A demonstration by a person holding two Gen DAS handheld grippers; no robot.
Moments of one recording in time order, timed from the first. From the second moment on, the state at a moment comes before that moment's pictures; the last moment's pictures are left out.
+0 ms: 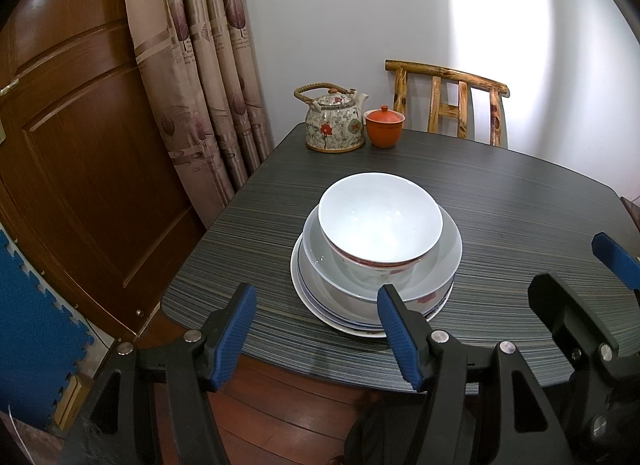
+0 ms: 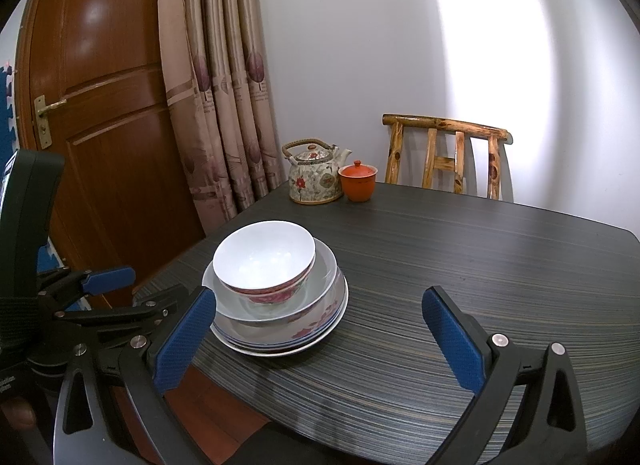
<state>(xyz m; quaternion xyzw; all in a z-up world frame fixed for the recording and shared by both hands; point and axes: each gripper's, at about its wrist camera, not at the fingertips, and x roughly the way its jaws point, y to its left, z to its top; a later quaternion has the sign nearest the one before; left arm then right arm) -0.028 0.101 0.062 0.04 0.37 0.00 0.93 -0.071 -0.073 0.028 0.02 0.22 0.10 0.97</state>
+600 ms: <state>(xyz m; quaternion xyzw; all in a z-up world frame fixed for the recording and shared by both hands) -0.027 0.102 0.060 0.04 0.37 0.00 0.93 -0.070 -0.073 0.030 0.02 0.22 0.10 0.97</state>
